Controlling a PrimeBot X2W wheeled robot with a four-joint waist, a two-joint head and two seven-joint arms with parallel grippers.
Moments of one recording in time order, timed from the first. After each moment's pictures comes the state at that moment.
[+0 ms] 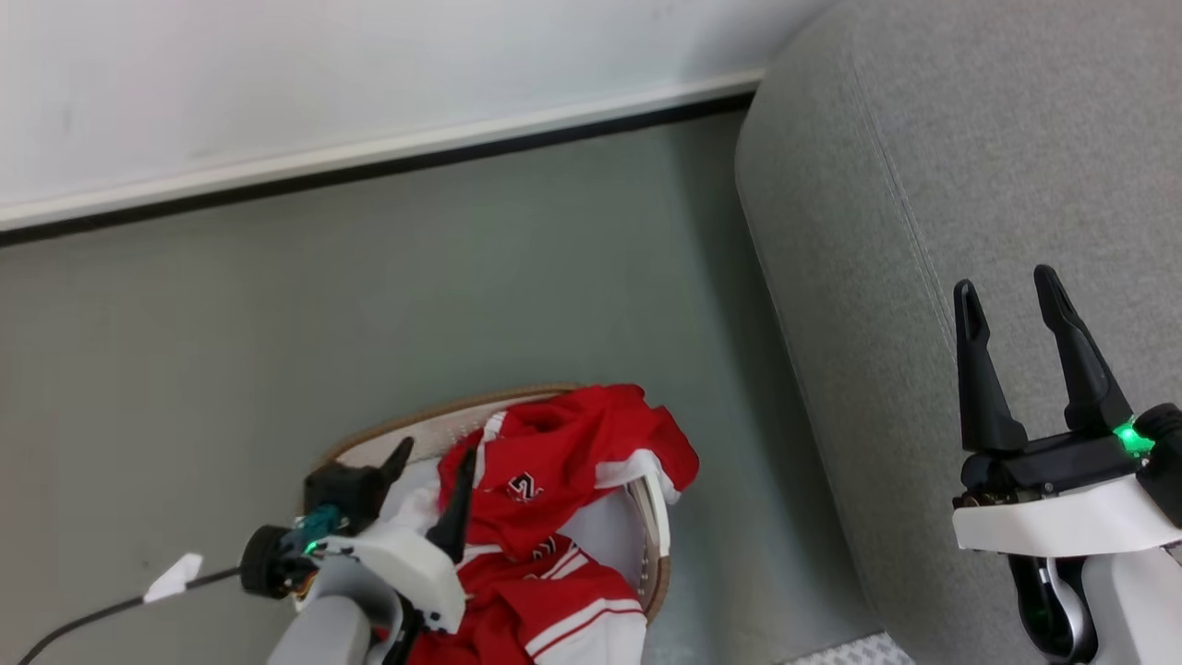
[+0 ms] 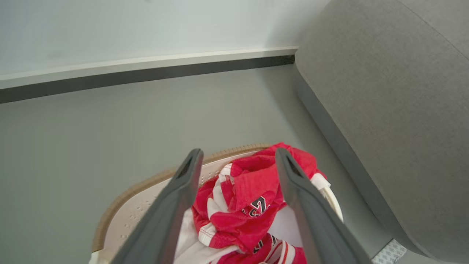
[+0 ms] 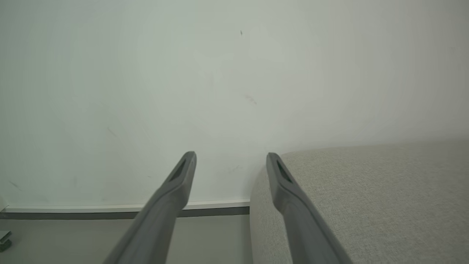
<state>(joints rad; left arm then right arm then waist) -0.43 0.08 -0.21 0.72 -0.17 -0.13 -0.26 -0.32 -0.14 0.13 0.08 0.35 0.13 -0.26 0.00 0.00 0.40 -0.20</state>
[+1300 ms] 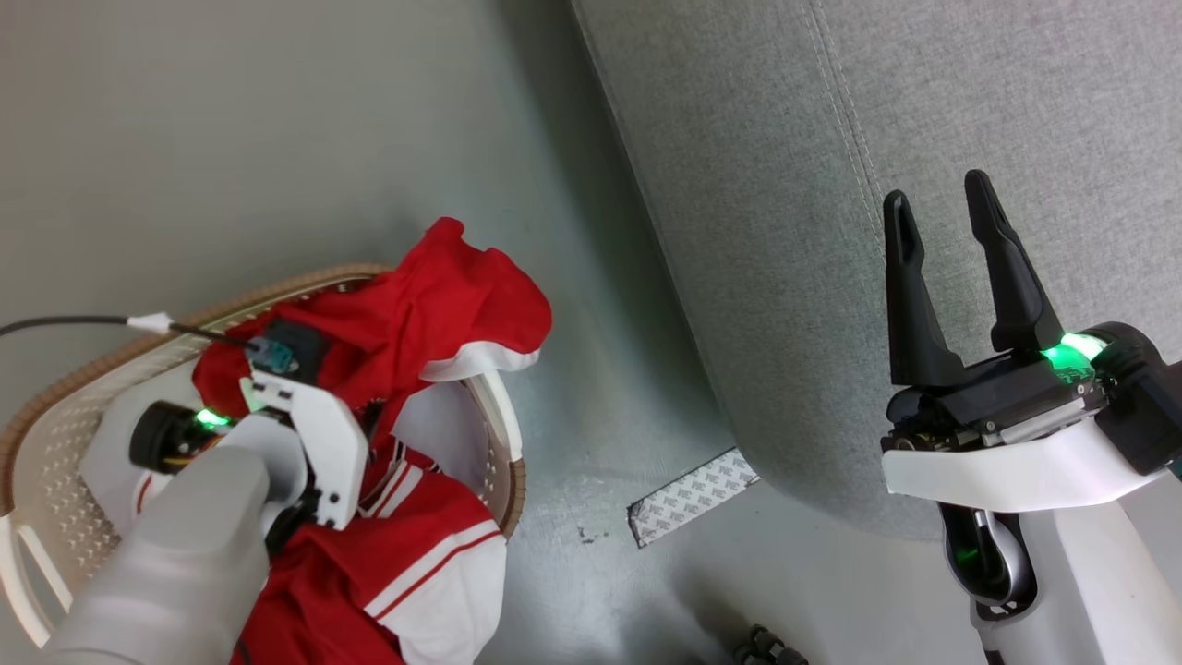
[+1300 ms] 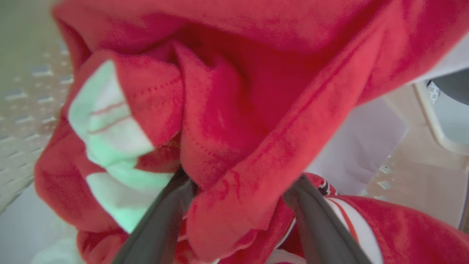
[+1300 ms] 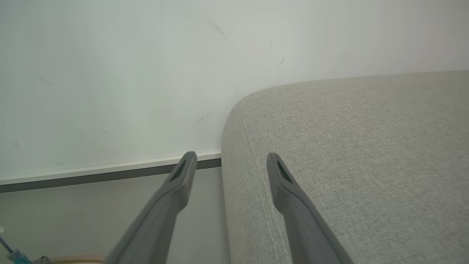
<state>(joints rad) -0.90 0.33 -0.90 1.12 -0.64 -0.13 0.06 -0.45 -0.05 0.22 0.02 0.42 0.13 -0.26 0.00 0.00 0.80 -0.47</state>
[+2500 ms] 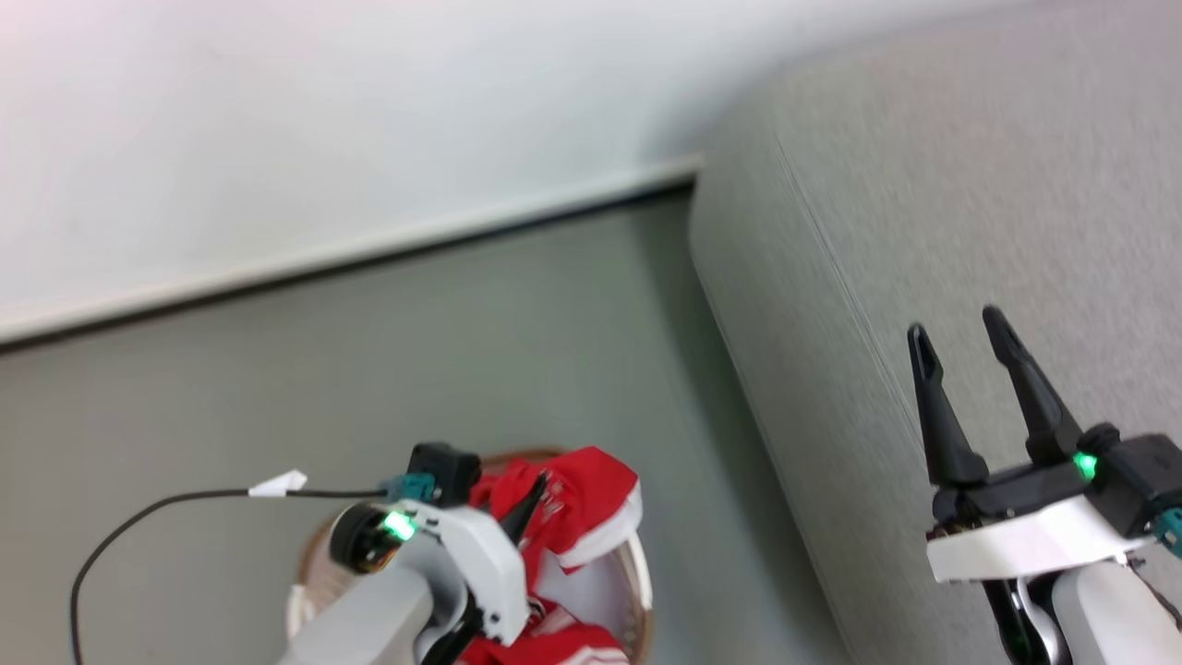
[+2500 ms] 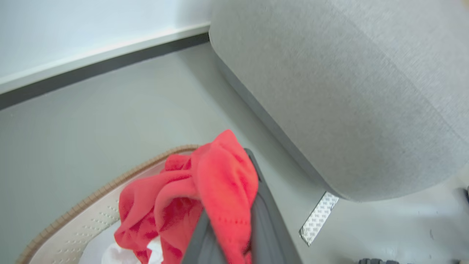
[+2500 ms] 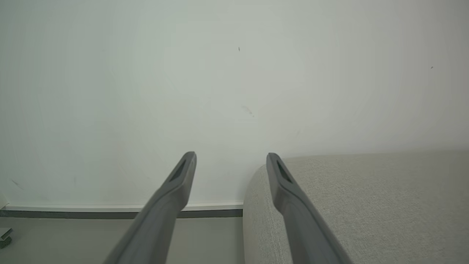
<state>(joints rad) -0.71 0.18 -1.05 0.96 -0.84 -0.13 -0.26 -0.32 -0.16 0.20 0.16 0.36 0.13 -0.26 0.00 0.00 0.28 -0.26</state>
